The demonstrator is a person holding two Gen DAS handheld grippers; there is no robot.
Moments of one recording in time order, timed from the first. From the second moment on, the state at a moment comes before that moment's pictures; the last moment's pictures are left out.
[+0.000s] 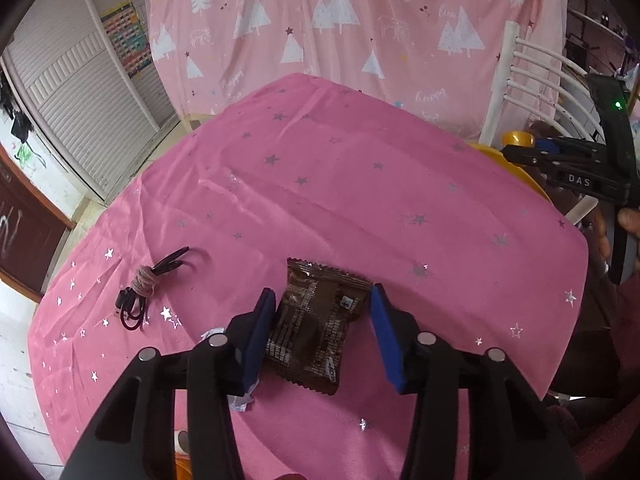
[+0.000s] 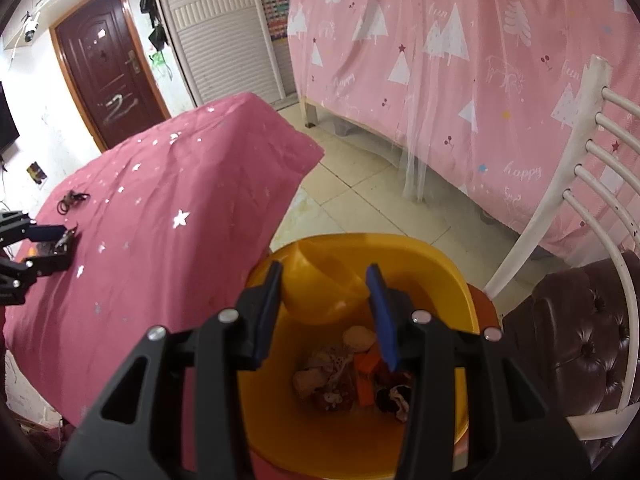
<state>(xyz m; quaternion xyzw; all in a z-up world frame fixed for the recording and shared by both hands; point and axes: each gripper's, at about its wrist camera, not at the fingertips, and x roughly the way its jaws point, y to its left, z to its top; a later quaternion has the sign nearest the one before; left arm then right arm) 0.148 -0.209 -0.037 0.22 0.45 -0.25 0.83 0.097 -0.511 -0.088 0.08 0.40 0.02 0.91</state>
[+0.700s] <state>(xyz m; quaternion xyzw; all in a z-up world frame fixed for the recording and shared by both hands) 0.134 -0.218 -0.009 0.17 0.42 -0.28 0.84 0.095 -0.527 -0.089 0.10 0.39 0.00 0.91</state>
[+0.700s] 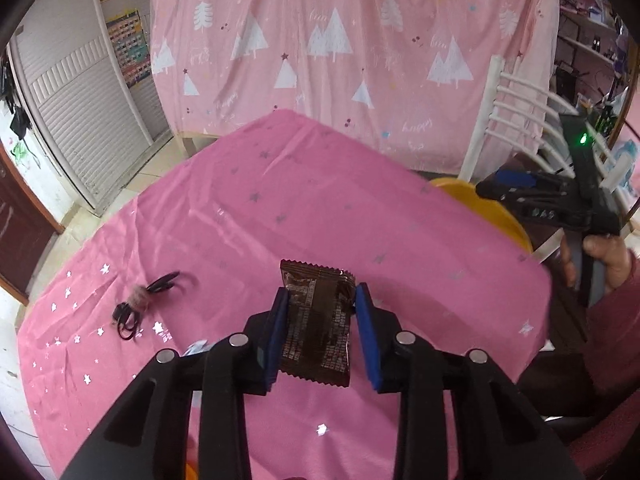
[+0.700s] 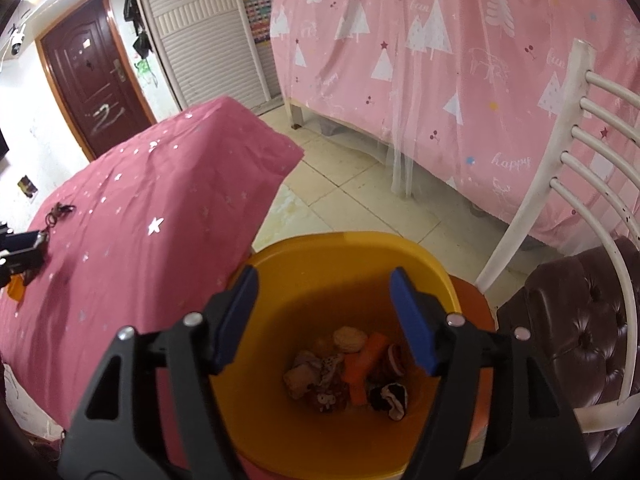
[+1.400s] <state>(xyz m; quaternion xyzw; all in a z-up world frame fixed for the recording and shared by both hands) 0.137 -0.392 -0.002 0.12 0.40 -0.36 0.83 0.068 -0.607 -0.072 0.20 0.33 -0.10 0.92</state>
